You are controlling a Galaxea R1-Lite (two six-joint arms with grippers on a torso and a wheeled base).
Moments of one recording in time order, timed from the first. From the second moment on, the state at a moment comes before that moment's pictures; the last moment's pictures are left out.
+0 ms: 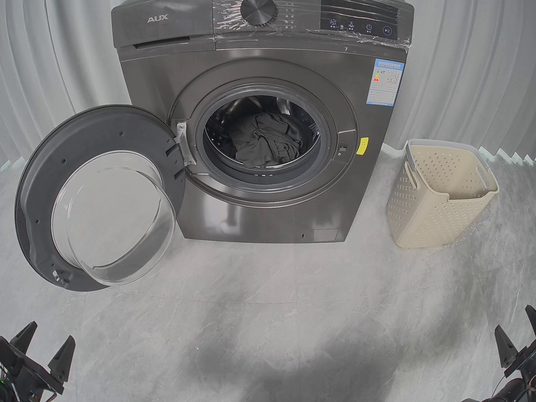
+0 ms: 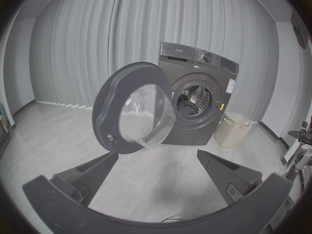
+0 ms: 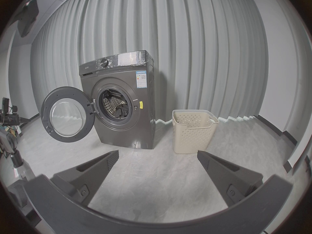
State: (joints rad) left arm -0.32 0.36 -0.02 -0.19 0.29 -0.15; right arm 0.13 0.21 -0.02 -0.13 -0.10 0.00
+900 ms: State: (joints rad) left arm -0.01 0.02 -0.02 -0.03 0.06 0.05; right arm 0.00 0.01 -0.02 0.00 0.04 -0.01
